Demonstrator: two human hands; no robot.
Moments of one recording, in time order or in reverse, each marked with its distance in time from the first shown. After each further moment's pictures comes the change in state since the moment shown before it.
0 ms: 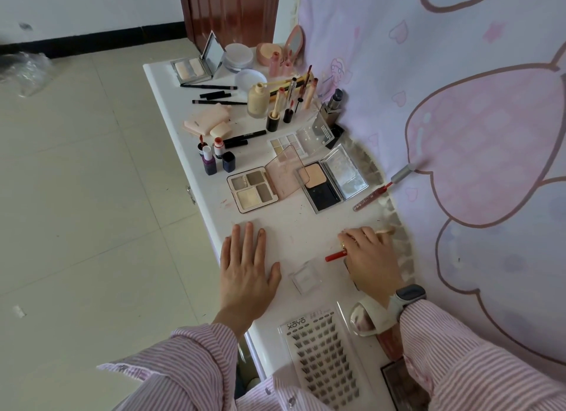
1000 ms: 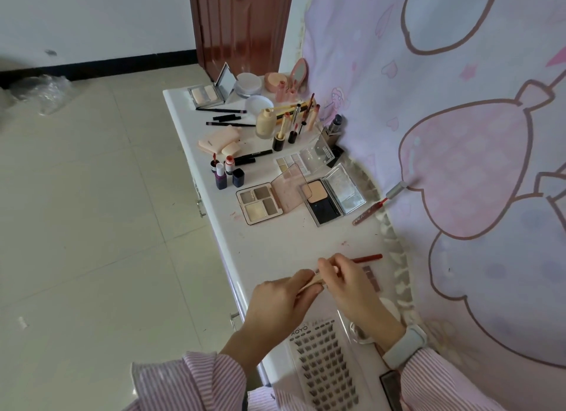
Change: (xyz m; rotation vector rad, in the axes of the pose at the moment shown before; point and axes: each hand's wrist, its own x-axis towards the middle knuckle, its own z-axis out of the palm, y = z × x) left_hand -0.025 0.033 -0.065 -0.655 0.158 0.295; right_hand -0.017 -0.067 -0.073 1.188 -0.093 0.387
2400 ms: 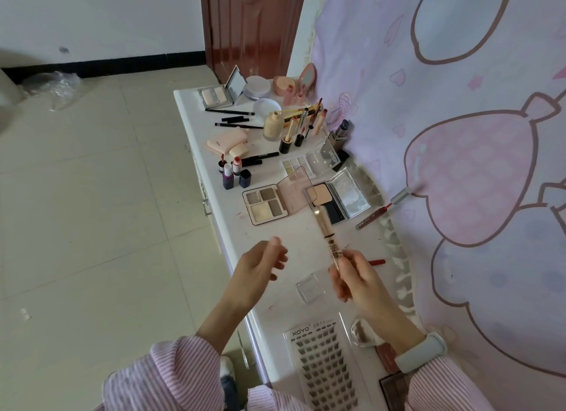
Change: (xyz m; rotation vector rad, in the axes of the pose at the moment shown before) left_hand 0.021 -0.014 -0.042 -0.710 -0.013 -0.612; right_hand -0.004 0.001 -0.017 0.310 -0.132 0.080
